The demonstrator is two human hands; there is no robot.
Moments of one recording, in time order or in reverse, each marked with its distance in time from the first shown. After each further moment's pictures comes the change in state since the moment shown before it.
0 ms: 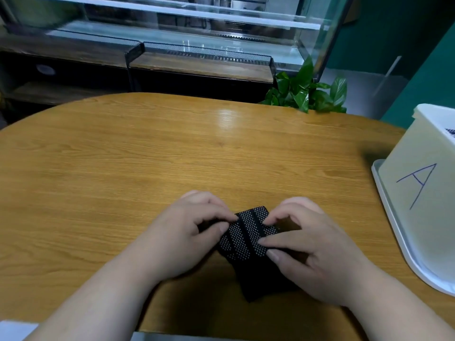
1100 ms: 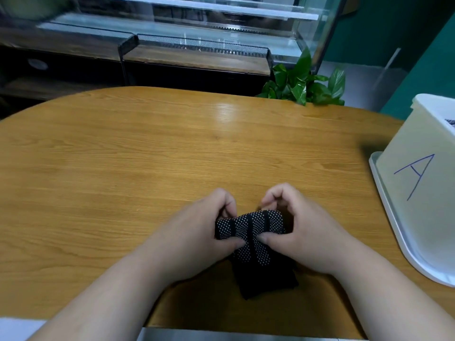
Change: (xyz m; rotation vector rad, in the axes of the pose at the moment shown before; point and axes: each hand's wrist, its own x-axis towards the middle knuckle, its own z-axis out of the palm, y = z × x) left_hand 0.005 0.032 0.010 0.053 -0.195 -0.264; right_hand 0.023 -0.001 -0.002 0.278 -0.110 0.395
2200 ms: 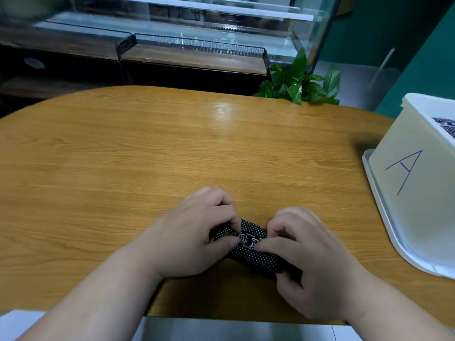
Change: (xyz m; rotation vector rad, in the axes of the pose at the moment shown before) left_hand -0.002 -0.016 -0.004 0.131 -0.024 0.389; right_hand -0.049 0.009 0.014 -0.408 0.143 -0.522
